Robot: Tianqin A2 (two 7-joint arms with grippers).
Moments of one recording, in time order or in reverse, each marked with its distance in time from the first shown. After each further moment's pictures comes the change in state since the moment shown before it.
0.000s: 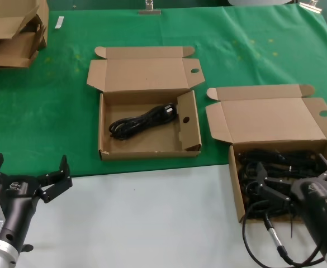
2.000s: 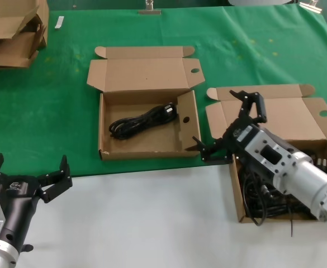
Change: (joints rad) left arm 0.000 0.000 0.000 0.000 0.000 0.000 0.000; right arm 0.510 0.015 -0.235 -0.265 -0.463 -0.320 -0.102
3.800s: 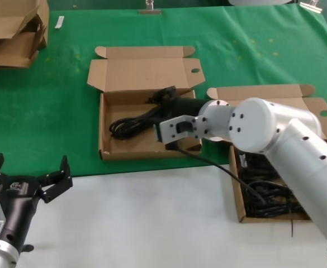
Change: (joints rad) left arm 0.000 0.000 0.000 0.000 0.000 0.000 0.000; right arm 0.559 -0.254 -0.340 -0.605 -0.334 -0.145 -0.323
